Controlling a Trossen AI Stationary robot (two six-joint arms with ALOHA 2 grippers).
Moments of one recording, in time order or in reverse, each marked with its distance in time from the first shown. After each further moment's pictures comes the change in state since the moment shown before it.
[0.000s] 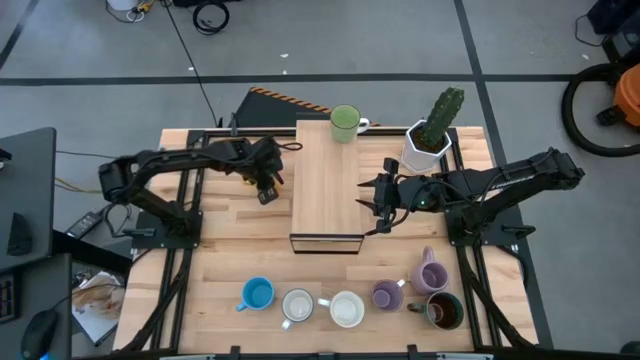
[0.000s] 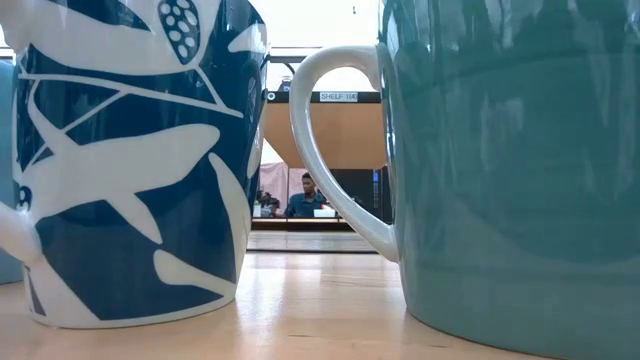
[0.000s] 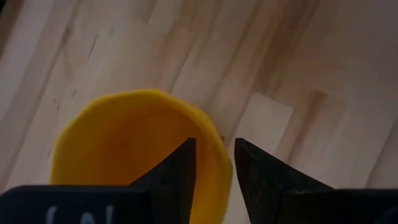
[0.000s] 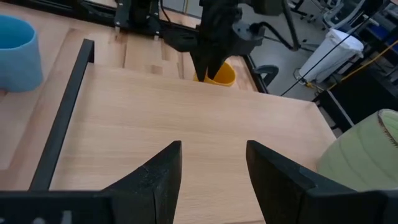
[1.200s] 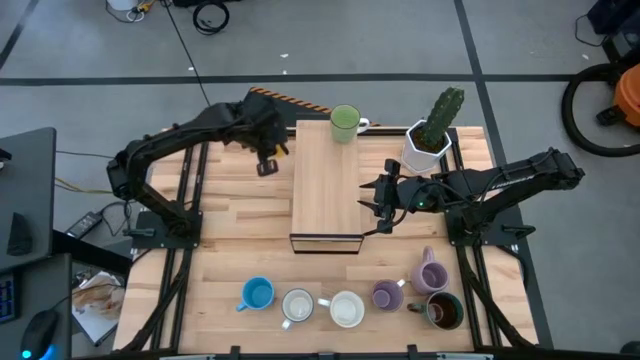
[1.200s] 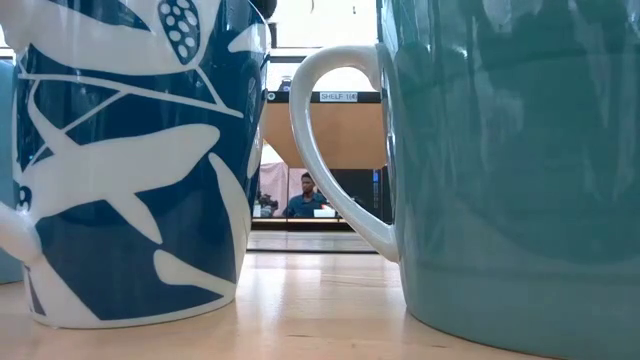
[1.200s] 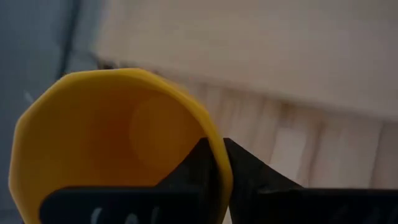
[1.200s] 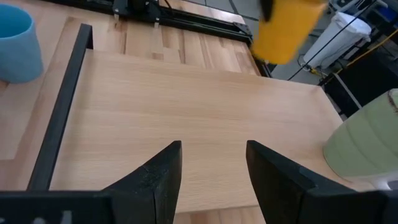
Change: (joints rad) left arm 0.040 0.065 0.571 -0.377 -0.083 0.282; right arm 0.000 0.000 0.000 -0.055 -0.002 0.054
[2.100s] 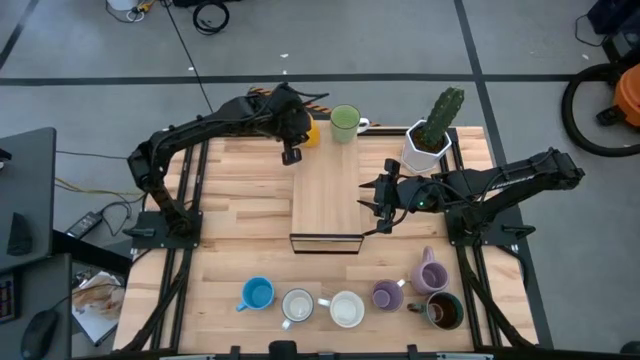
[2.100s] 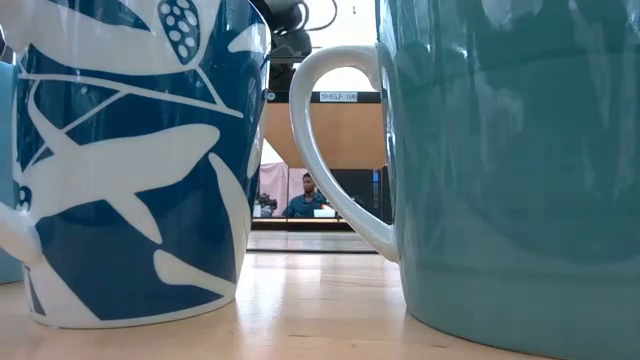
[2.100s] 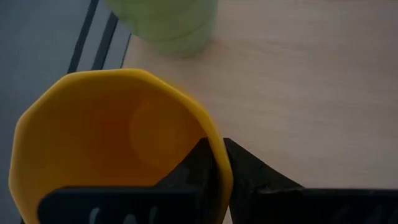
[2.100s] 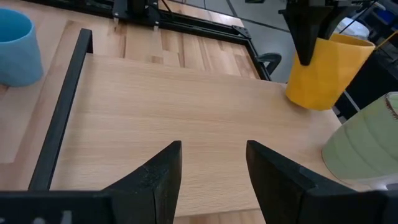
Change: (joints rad) left arm 0.037 0.172 0.083 0.254 0.146 0.077; right arm 0.000 0.000 0.000 0.013 0.002 -0.004
